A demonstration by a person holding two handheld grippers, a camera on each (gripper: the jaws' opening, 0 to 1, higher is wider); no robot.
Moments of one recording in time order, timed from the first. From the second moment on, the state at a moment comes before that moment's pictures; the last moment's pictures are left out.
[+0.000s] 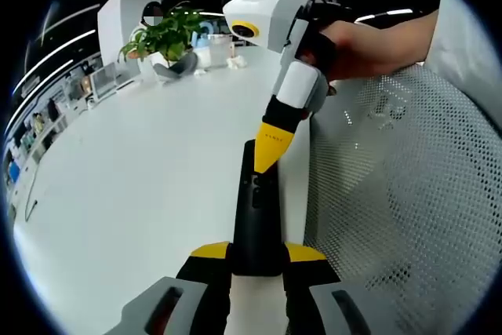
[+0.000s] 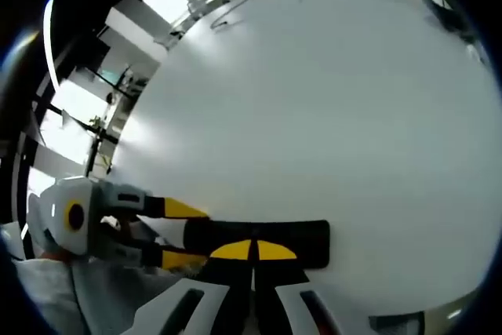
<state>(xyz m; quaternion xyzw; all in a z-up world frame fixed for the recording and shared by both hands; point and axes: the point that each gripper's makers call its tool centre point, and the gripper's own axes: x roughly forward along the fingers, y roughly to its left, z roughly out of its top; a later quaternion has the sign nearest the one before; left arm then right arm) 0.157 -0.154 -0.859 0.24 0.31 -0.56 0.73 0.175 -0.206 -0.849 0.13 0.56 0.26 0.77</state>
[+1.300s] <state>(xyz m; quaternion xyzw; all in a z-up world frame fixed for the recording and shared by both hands) 0.157 -0.154 -0.859 0.24 0.31 -0.56 0.73 0.178 -0.205 -0.851 0.07 0.55 0.27 0.79</state>
